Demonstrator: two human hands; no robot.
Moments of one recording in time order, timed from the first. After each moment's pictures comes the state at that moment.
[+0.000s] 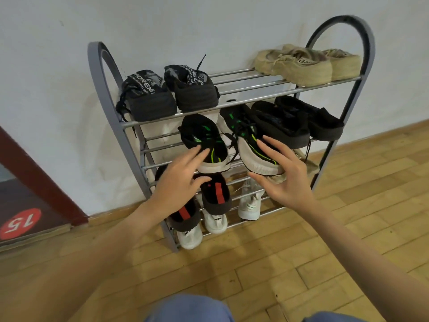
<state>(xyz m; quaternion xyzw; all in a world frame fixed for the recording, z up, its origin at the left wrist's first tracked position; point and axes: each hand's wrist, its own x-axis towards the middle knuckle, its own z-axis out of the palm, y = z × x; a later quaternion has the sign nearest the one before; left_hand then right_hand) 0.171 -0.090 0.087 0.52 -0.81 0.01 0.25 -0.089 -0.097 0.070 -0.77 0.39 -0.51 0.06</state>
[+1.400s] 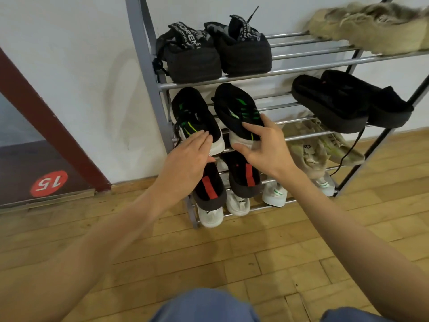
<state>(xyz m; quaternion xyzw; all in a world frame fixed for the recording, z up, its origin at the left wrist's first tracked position) 0.218 -0.084 0.072 0.56 -0.79 0.19 0.15 0.026 -0.148 0.066 -0.77 0.51 -0.36 0.14</state>
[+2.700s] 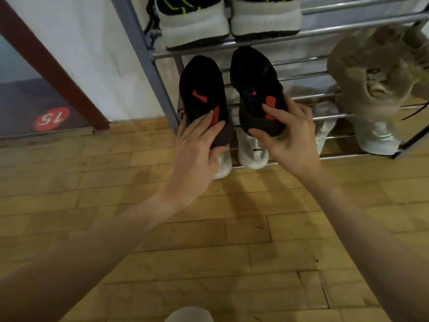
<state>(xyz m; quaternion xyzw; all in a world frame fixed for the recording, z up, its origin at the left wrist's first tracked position) 0.187 -0.062 -0.097 0.64 -0.70 0.06 0.31 -0.001 -0.144 -0.110 -0.78 0.46 -0.41 0.15</state>
